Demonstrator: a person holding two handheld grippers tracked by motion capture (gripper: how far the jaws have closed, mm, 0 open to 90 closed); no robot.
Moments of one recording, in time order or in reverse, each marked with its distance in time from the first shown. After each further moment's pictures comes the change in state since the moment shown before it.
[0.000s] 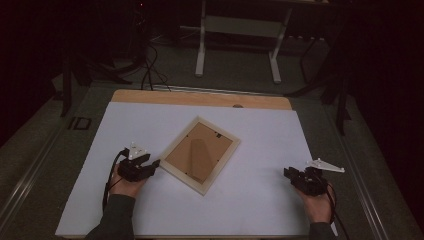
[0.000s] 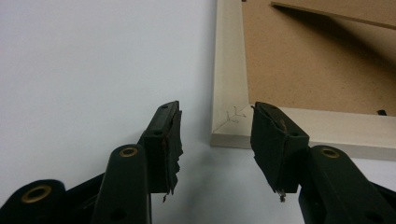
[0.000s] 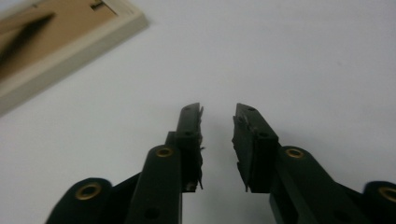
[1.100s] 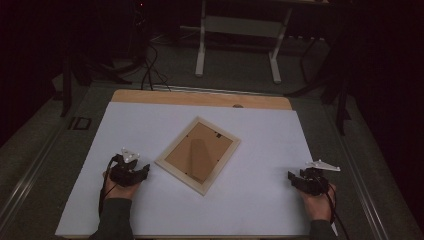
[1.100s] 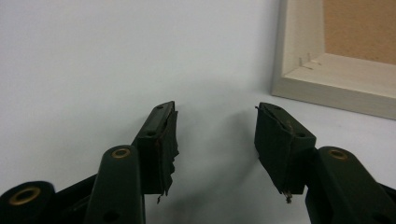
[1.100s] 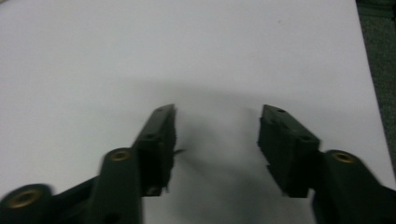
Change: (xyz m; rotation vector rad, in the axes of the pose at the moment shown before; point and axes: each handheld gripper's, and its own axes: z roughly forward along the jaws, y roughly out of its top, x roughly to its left) left arm 0.008 -0.020 -0.006 0.081 0.160 -0.066; right arm -0.026 -0.016 0.020 0.100 -0.175 -0.001
